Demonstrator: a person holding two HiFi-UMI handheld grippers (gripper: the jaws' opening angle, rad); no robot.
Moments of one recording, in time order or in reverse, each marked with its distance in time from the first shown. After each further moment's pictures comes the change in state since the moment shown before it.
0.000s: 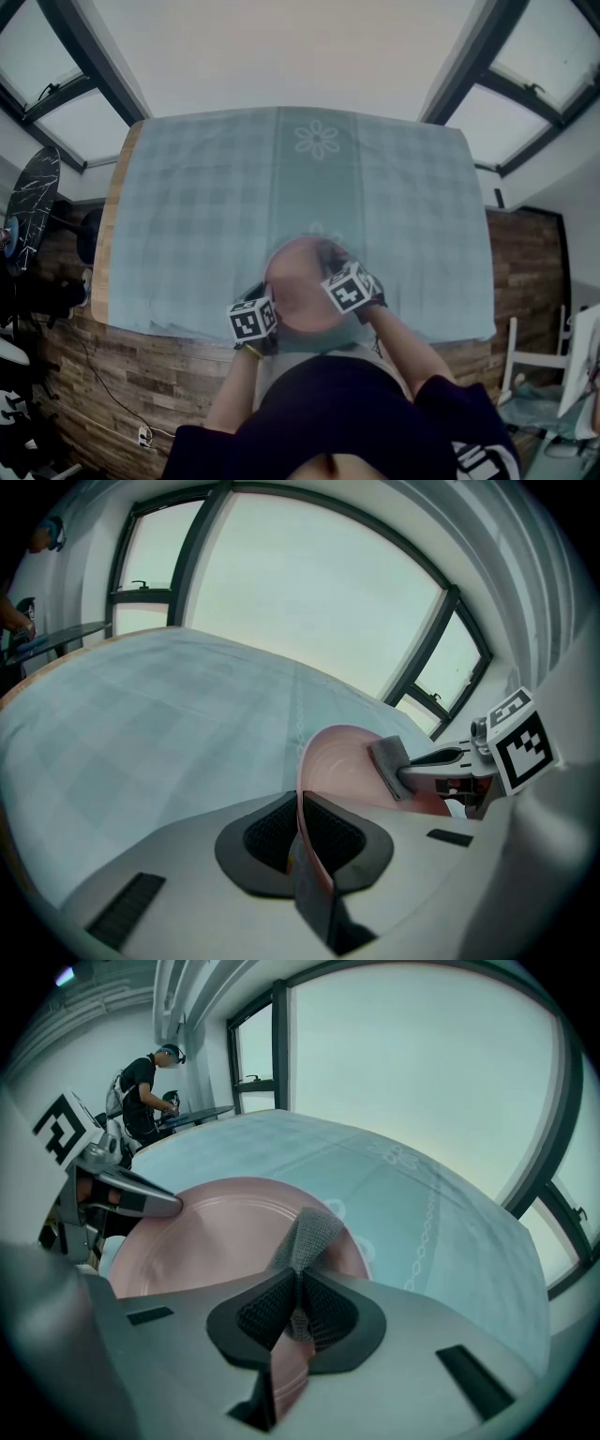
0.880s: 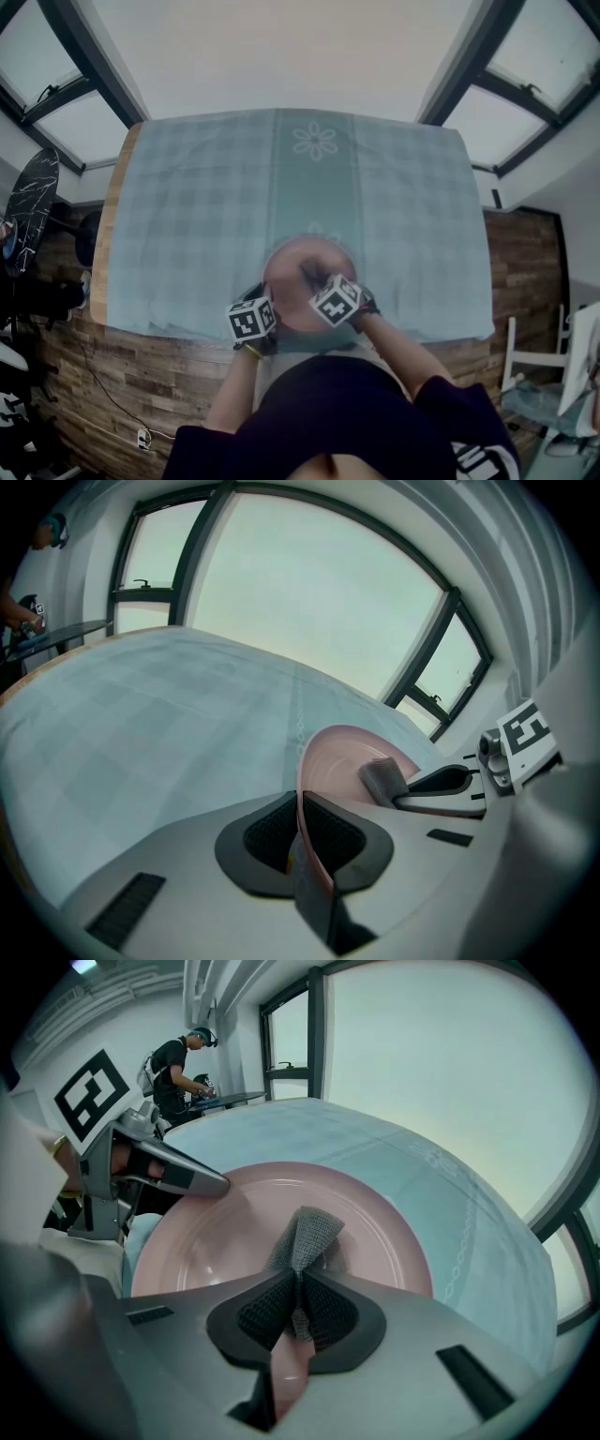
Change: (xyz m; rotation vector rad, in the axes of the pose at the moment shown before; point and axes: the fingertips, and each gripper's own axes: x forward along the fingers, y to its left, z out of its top) left arm 0.000 -0.002 0.002 -0.001 -0.017 -0.019; right arm -0.003 0.056 -0.007 -0.147 0.053 0.114
